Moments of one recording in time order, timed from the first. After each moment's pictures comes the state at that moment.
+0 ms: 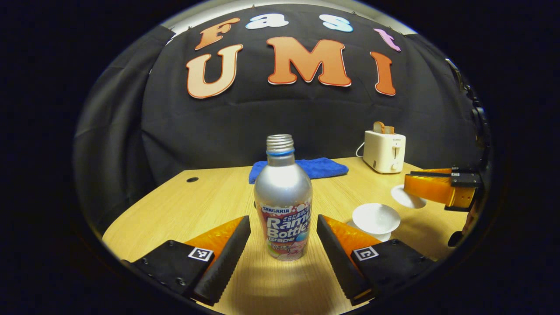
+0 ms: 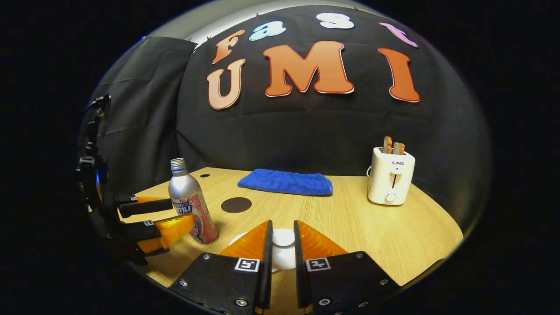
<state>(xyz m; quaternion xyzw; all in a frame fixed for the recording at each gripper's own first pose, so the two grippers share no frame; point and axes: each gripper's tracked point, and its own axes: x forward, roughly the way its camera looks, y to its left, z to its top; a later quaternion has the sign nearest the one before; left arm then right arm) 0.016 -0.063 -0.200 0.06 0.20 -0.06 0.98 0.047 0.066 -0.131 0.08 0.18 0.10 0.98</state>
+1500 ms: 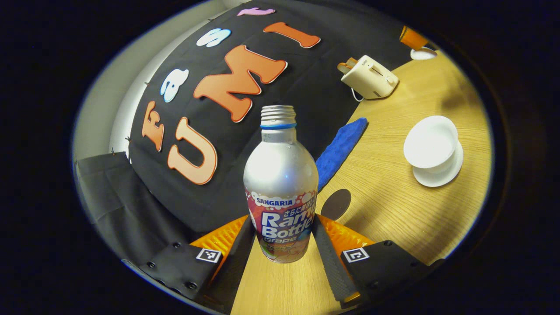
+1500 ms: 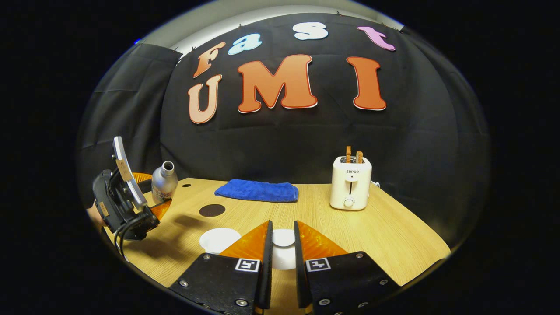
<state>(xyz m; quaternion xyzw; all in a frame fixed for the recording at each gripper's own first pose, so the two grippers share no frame) 0.050 -0.038 -0.159 0.50 0.10 -0.03 0.86 0.016 -0.020 -0.117 0.09 0.15 0.04 0.98</state>
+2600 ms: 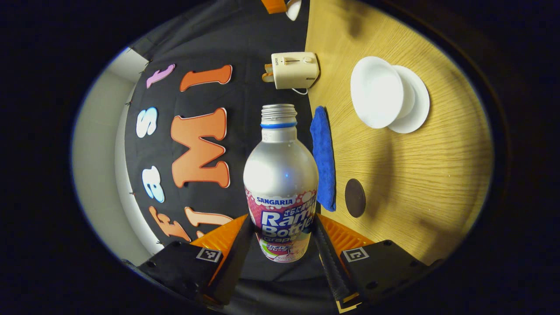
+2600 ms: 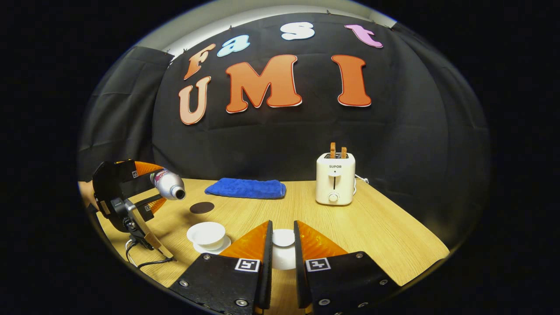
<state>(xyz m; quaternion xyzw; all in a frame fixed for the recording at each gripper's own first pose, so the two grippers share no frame) 0.064 -0.084 -0.140 0.76 0.00 -0.10 0.65 -0.001 -0.052 -0.128 0.10 0.16 0.01 0.98</state>
